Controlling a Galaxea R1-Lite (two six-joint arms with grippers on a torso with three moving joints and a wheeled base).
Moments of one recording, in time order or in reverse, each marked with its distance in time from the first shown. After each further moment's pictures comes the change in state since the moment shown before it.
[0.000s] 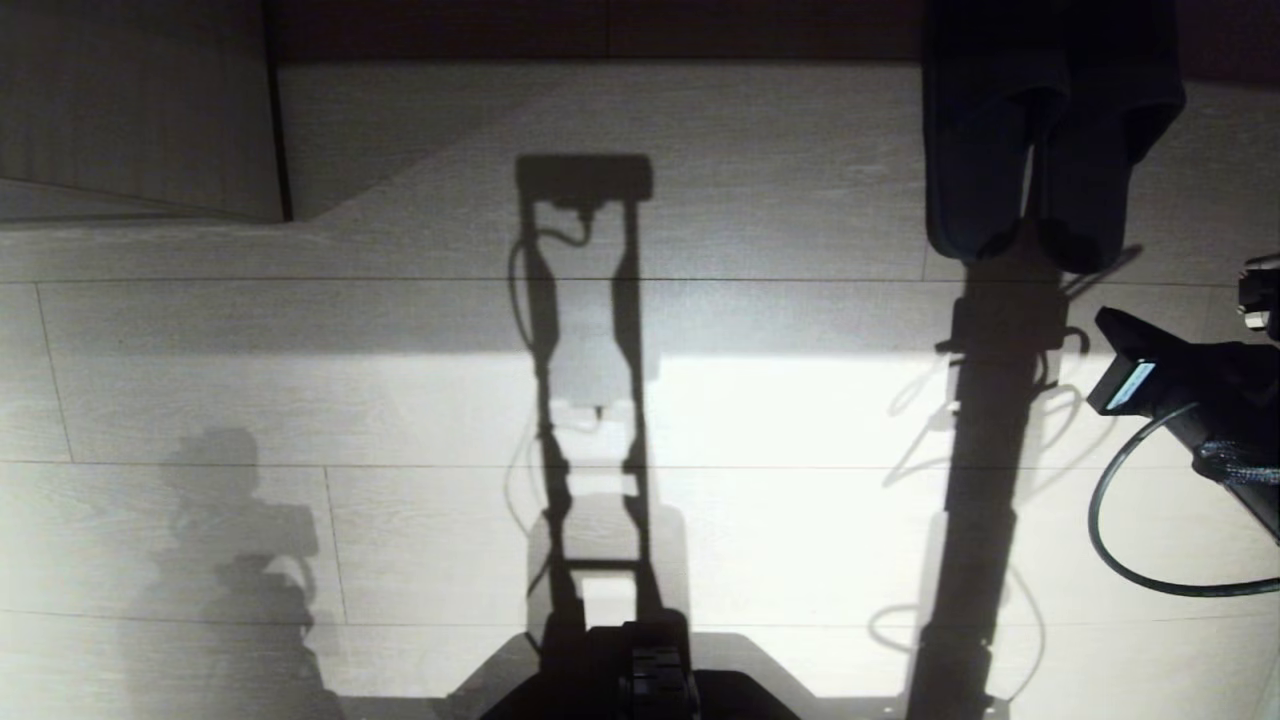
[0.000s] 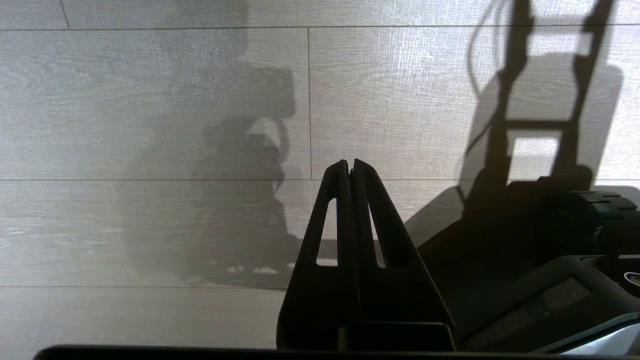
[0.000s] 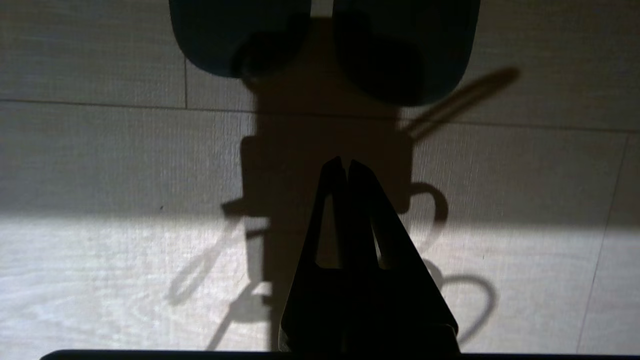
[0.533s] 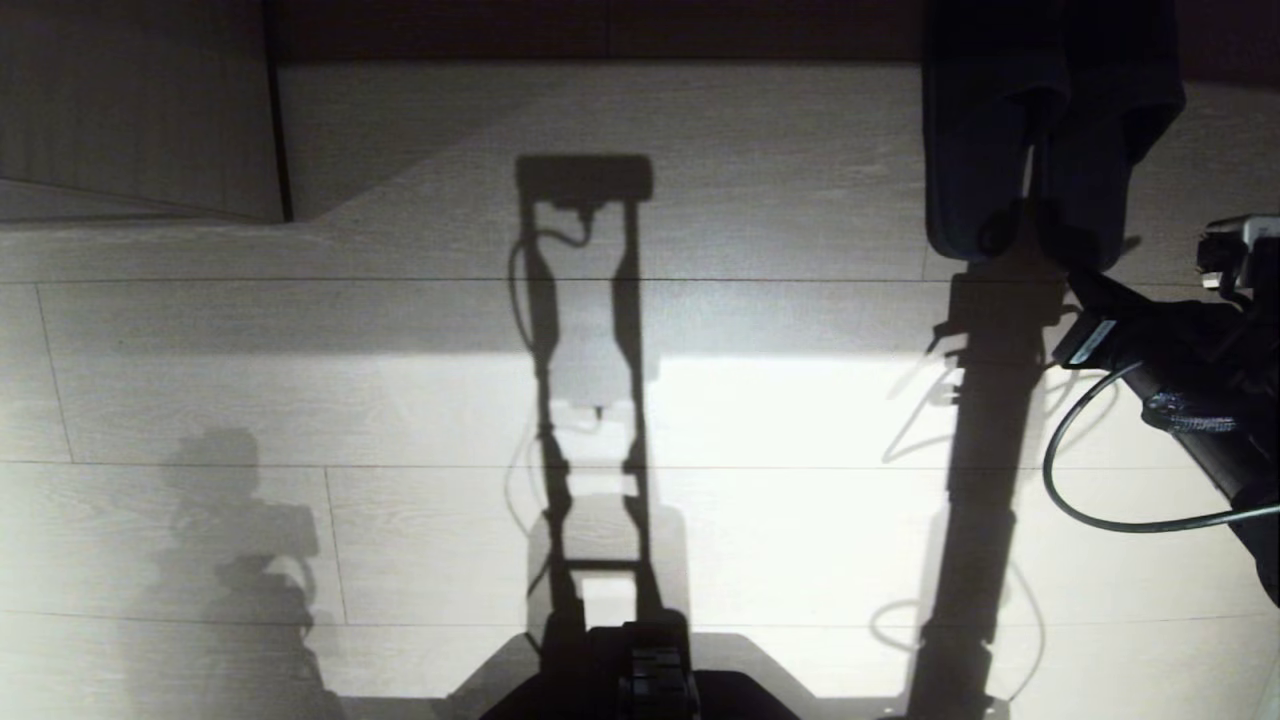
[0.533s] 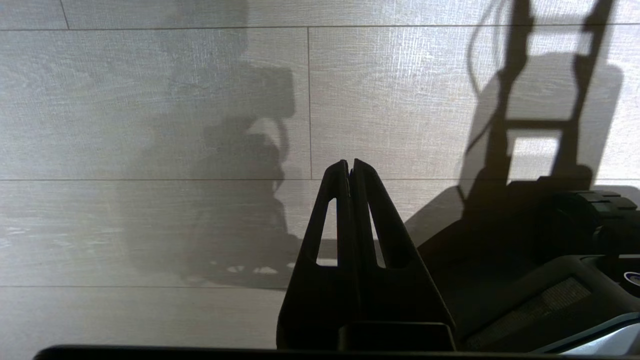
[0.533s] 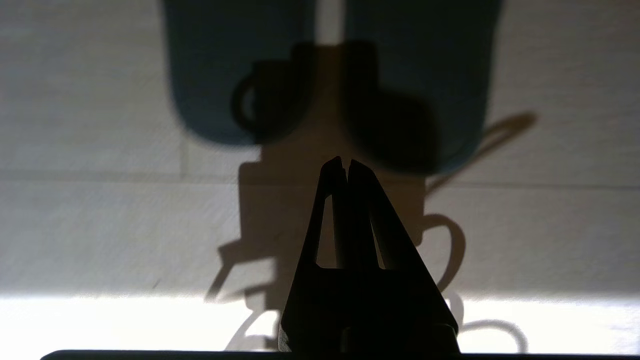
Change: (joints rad) left arm 0.000 0.000 0.000 0.000 0.000 0.000; right arm 0.015 0.111 -0.142 -0.062 -0.004 0.017
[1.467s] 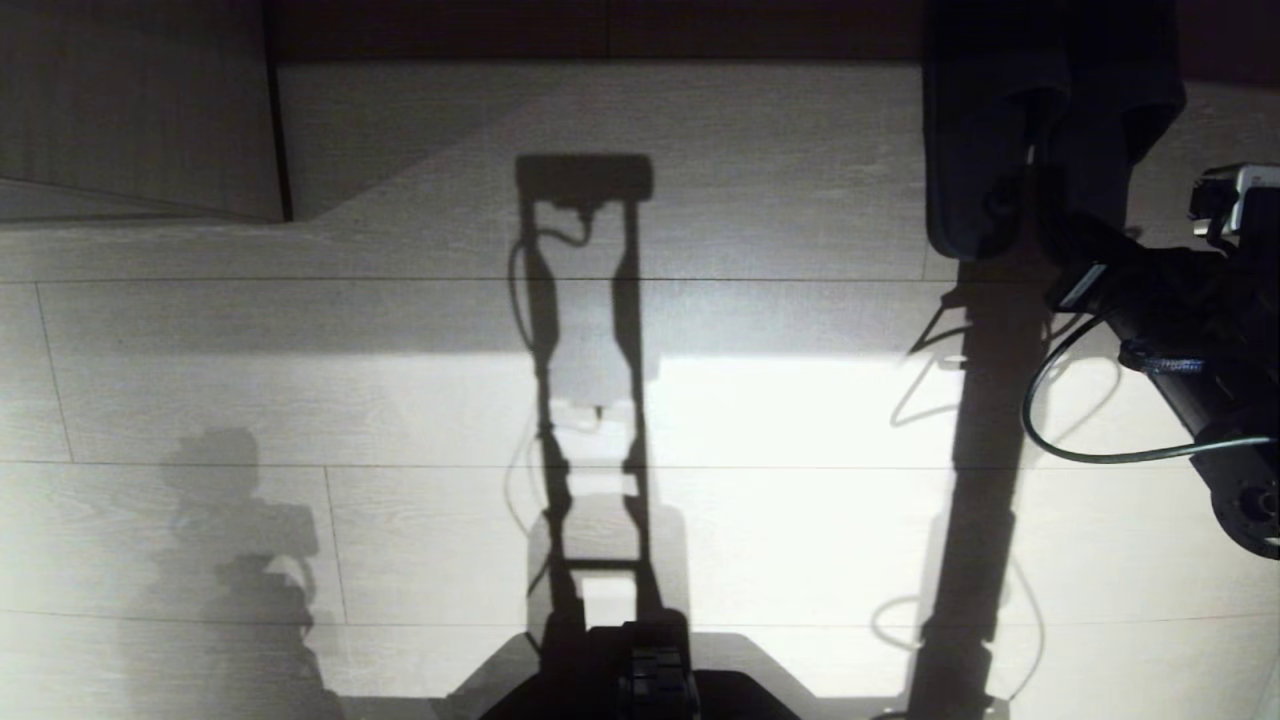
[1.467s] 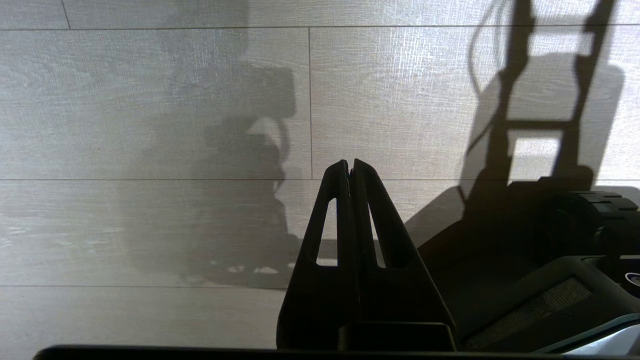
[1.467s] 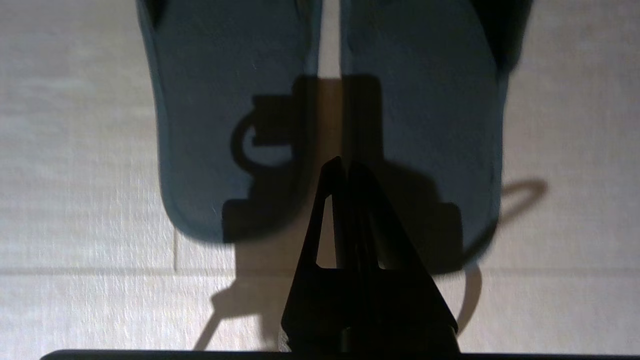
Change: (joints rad) left arm 0.000 0.000 0.000 0.000 0.000 0.000; right arm 0.002 0.089 -0.189 -0.013 0.000 0.015
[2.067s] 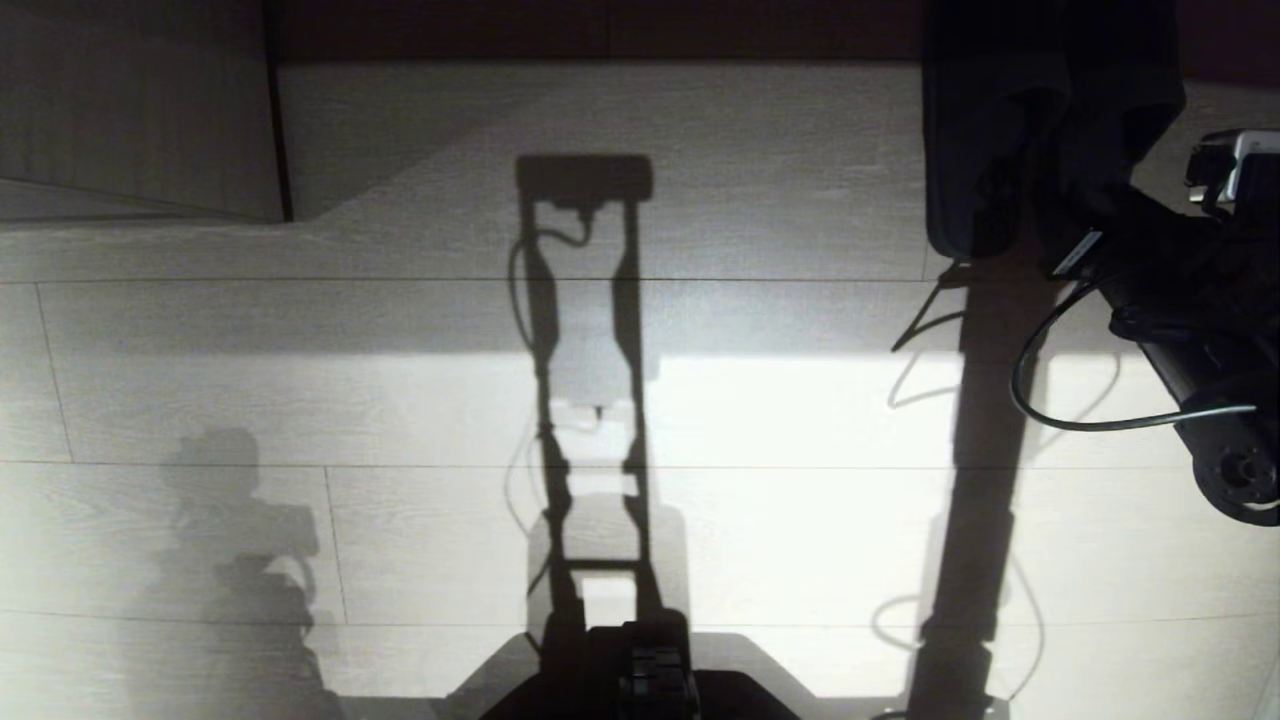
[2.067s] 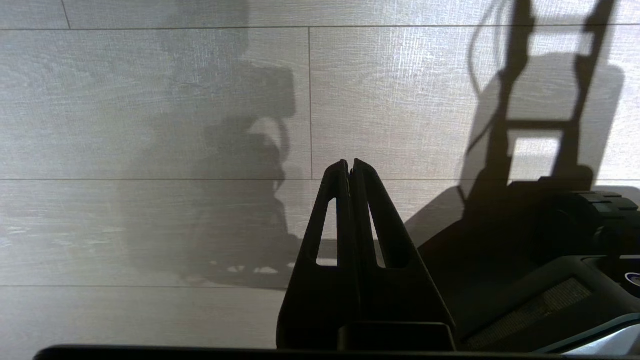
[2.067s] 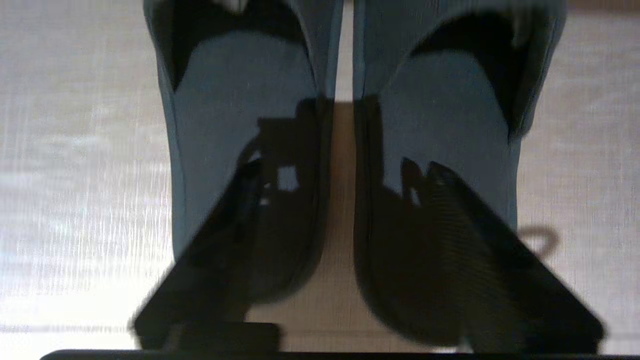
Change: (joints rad) left arm 0.000 0.000 0.000 0.000 0.000 0.000; right arm 0.012 0.027 -0.103 0.003 0.003 -0.008
